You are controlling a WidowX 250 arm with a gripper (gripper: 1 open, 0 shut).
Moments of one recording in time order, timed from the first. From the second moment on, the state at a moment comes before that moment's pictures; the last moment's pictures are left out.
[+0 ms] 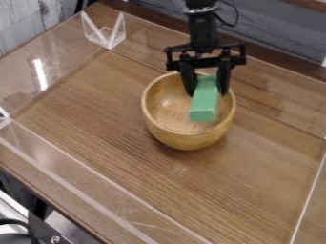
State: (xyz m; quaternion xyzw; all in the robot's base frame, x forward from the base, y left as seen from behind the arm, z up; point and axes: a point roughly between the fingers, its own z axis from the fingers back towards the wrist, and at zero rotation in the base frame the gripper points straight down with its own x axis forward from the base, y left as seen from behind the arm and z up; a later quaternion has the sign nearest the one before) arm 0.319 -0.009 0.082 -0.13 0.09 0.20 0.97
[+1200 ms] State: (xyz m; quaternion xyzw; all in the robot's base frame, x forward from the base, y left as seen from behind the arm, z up) arm 0.311 0.033 0.121 -0.14 0.07 0.18 0.97
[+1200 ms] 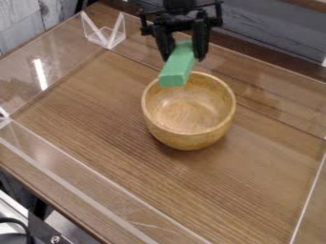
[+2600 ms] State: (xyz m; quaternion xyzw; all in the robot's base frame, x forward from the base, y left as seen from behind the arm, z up) arm 0.321 0.112 0.124 -0.13 0.03 0.19 0.97
